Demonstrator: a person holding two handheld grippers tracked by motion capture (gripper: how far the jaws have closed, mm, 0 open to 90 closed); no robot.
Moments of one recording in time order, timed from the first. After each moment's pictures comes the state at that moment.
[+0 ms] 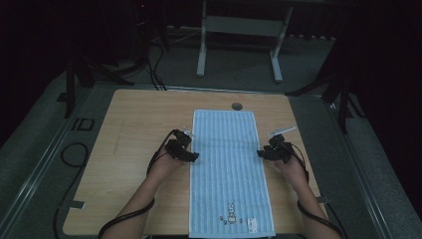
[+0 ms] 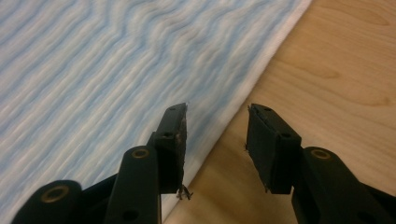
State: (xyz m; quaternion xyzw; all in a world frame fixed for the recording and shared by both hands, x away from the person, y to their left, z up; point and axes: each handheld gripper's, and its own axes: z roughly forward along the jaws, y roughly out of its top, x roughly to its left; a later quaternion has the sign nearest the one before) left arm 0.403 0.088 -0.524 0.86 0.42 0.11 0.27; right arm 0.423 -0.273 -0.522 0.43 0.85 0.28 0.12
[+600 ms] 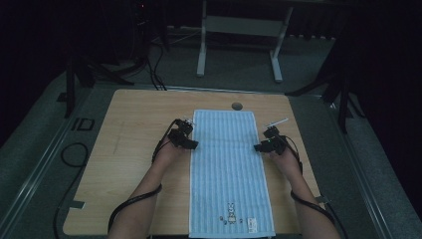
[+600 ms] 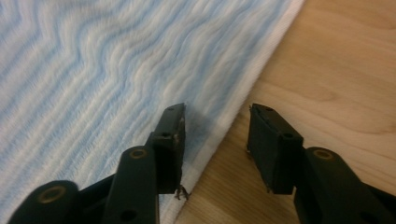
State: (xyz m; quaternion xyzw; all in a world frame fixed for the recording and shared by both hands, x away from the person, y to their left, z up) left arm 0.444 0.085 -0.527 0.85 0.44 0.13 0.26; right arm 0.457 -0.261 -0.531 0.46 0.85 0.25 0.10
